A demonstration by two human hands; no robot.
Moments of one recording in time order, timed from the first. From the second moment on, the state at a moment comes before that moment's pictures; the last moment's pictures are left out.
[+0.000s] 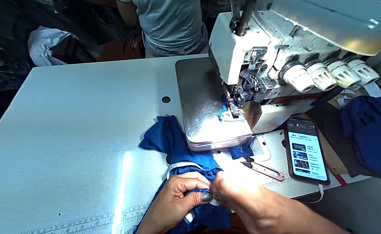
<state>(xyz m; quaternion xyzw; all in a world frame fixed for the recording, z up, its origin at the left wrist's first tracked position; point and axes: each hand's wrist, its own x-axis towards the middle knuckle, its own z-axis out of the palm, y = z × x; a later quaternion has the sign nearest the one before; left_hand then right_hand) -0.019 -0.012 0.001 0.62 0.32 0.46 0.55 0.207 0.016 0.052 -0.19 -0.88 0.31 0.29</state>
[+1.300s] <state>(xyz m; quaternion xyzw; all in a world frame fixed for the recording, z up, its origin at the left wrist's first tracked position) -0.029 -0.013 0.002 0.64 0.34 0.46 0.51 0.199 0.012 0.062 -0.17 -0.65 0.68 0.30</state>
